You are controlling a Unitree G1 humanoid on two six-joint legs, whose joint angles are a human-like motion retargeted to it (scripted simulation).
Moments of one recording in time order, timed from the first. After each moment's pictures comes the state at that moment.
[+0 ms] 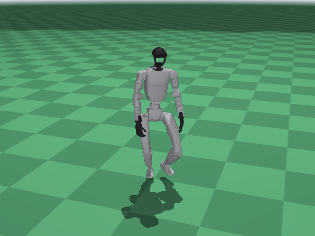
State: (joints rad) left arm -0.11 0.24 -0.24 1.08 0.03 0.02 -0.14; right arm -0.17 -0.23 0.36 1.12 0.00 0.03 0.08; waist 0.09 0.03 0.22; left_leg -0.51 0.23 0.13 1.38 -0.73 0.09; right_leg -0.06 0.12 -0.25 0.68 -0.75 -0.16
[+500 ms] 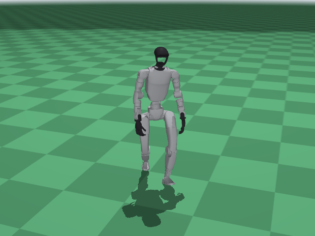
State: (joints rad) left arm -0.14 0.27 -0.22 1.17 0.01 0.03 -0.11; right arm -0.17 -0.21 0.37 1.14 -0.01 0.00 0.09; waist 0.09 -0.09 0.12; left_leg -0.58 0.01 0.19 0.69 -0.56 0.09; right_leg -0.04 -0.01 -0.16 0.79 -0.86 -0.13
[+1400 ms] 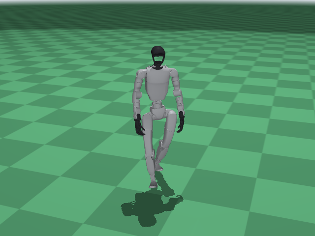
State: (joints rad) left arm -0.14 0.23 -0.30 1.16 0.03 0.00 -0.14; right arm -0.10 -0.24 0.35 1.06 0.01 0.01 0.06; waist -0.06 -0.11 0.13; left_leg 0.09 -0.27 0.06 0.41 -0.79 0.24; right_leg -0.58 -0.22 -0.24 0.70 -0.62 0.03
